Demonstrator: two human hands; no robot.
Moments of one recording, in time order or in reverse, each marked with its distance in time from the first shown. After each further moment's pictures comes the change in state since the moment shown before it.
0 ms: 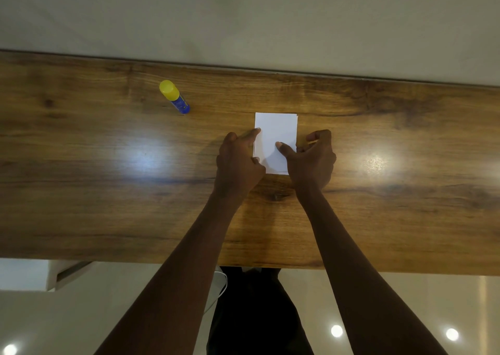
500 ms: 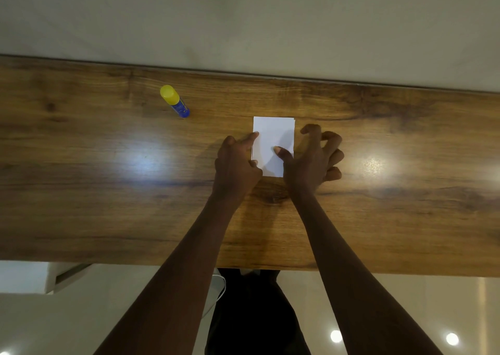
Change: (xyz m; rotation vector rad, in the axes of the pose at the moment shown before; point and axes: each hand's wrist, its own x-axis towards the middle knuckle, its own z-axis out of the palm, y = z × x) left_hand 0.001 -0.002 0.000 0.020 -0.001 0.002; right_hand -0.003 0.000 0.003 -0.181 0.068 -0.110
